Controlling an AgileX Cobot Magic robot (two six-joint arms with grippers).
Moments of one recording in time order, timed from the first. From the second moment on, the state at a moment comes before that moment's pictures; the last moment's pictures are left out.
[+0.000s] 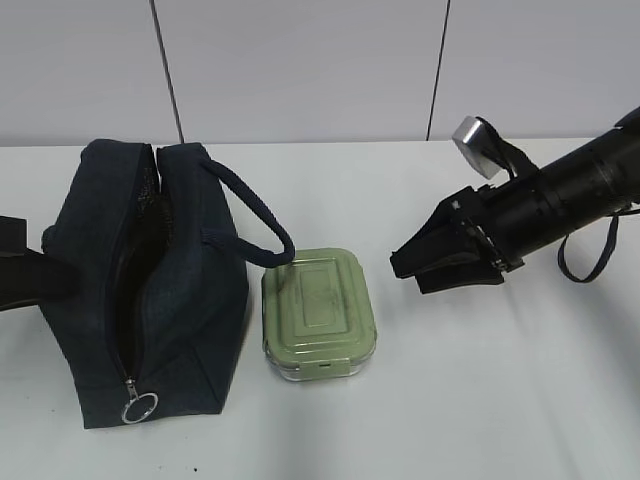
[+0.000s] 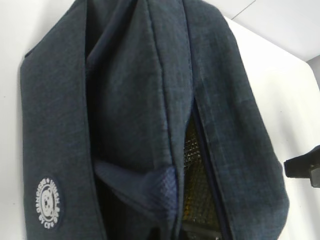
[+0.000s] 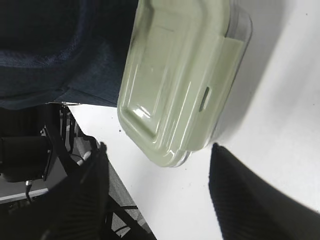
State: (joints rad) left arm -0.02 1.12 -0.53 -1.08 0.66 0.74; right arm 0.00 1.97 -1.17 1.12 1.18 -1.00
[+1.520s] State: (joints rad) left arm -0.02 1.12 -0.53 -1.08 0.67 0.74; right arm 0.03 1.96 -1.17 1.20 1.17 -1.01
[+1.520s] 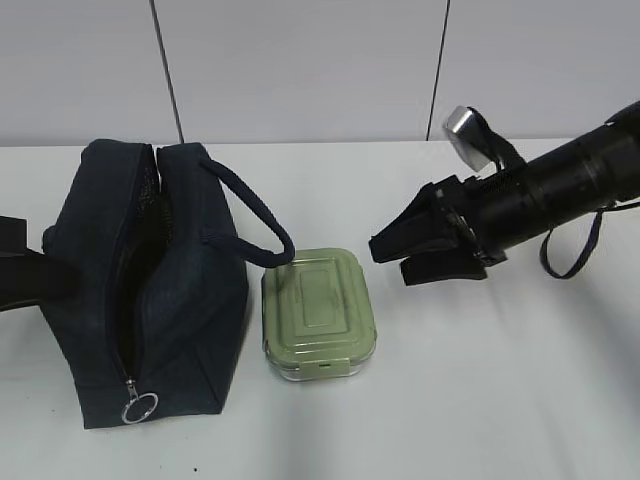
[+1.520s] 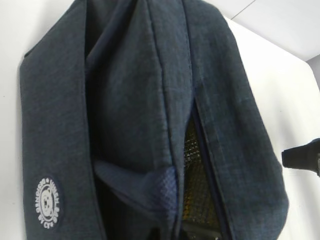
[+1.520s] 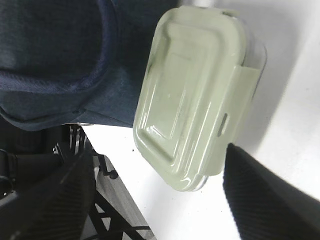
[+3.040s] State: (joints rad) left arm -0.02 1.12 -0.53 -1.08 0.69 0.74; right arm 0.15 2.18 -1.23 1.33 1.06 -1.09
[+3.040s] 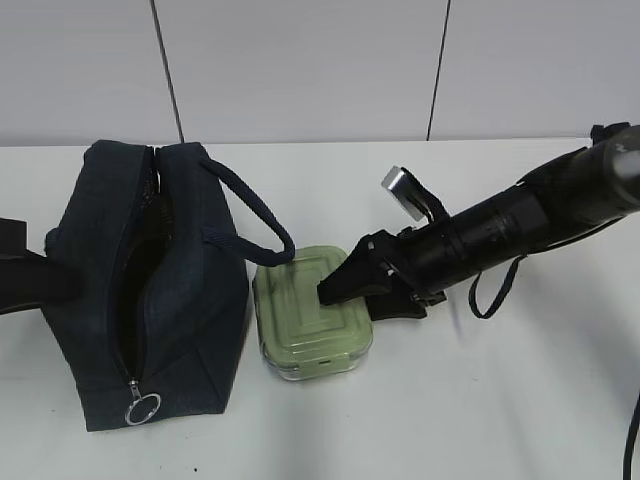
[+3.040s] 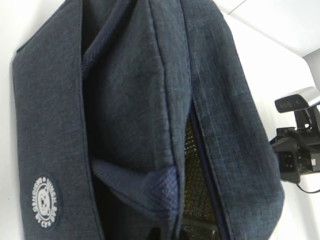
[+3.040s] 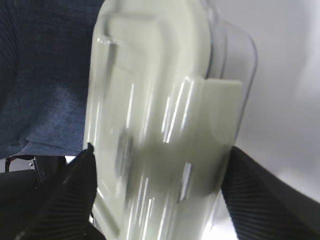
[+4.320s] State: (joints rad) left arm -0.02 1.12 -0.53 -1.08 0.69 0.74; right arm 0.05 2.19 -1.25 1.26 1.11 -1.06
